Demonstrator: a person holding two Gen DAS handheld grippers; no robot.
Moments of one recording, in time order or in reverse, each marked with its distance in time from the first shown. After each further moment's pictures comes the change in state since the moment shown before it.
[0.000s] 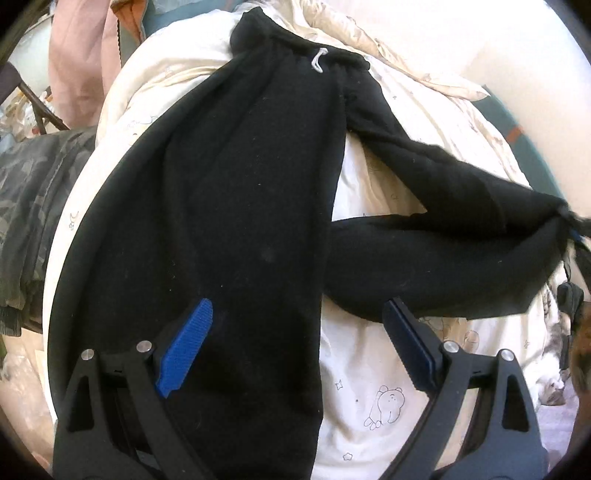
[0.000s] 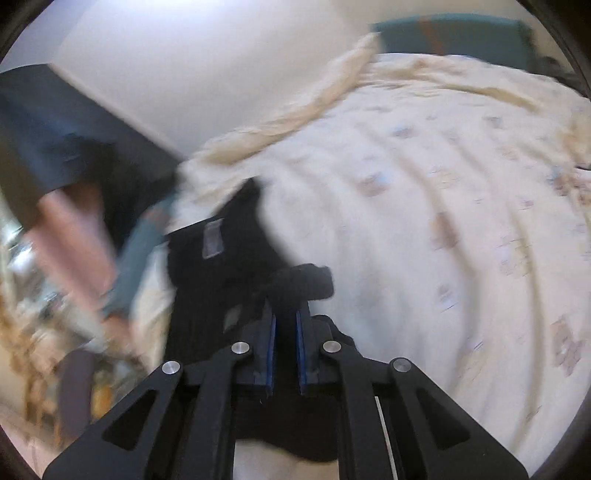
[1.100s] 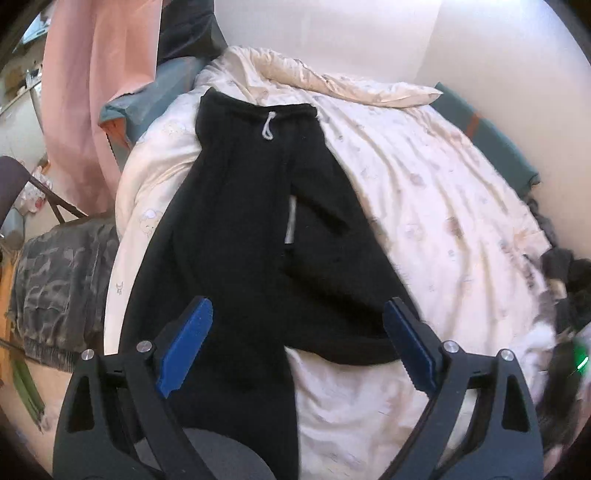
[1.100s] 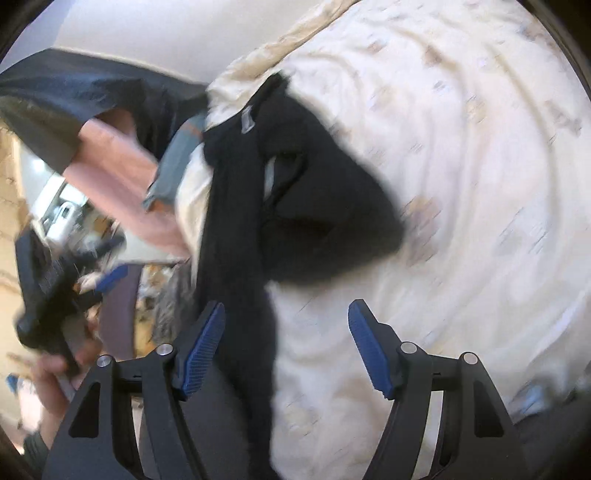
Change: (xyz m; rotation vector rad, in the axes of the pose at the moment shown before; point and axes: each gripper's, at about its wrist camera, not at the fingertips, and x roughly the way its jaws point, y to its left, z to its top) left arm -0.115 -0.060 0.016 0.196 -0.126 0.025; right arm -0.094 -0.011 -0.185 0.099 0.209 0.160
